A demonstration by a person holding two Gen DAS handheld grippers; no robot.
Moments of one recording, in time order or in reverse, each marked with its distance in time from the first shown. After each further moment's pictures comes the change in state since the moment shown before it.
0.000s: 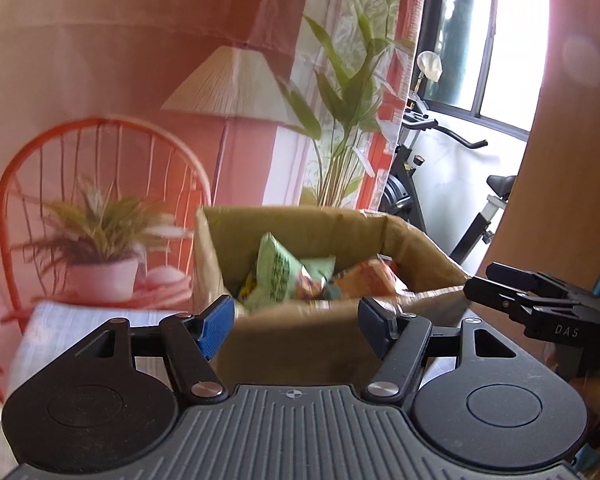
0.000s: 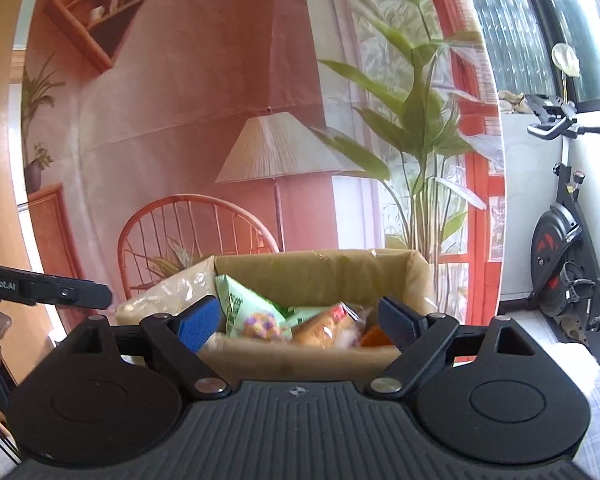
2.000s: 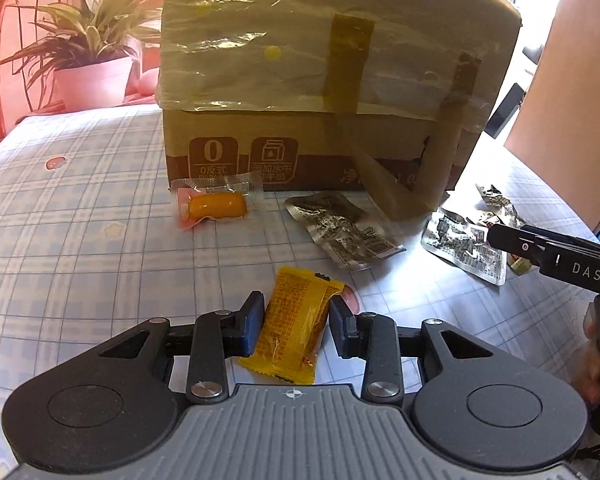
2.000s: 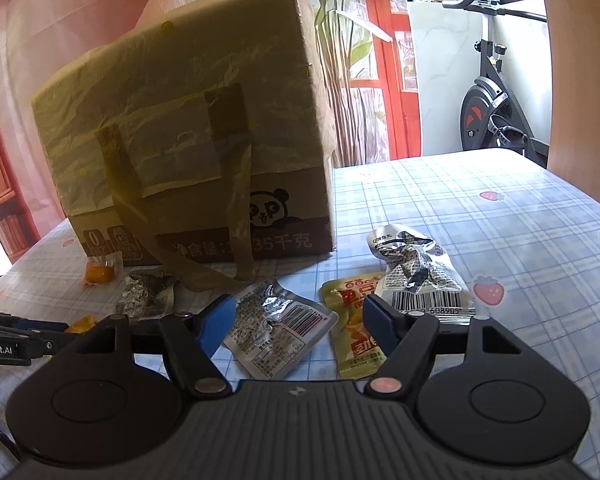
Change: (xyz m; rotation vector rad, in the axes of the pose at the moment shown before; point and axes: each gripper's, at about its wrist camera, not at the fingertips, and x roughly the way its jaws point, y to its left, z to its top) left arm 0.065 -0.017 -0.197 -0.014 0.303 0.086; right arm -0.018 -0.028 -0.190 0.132 0.265 -0.209
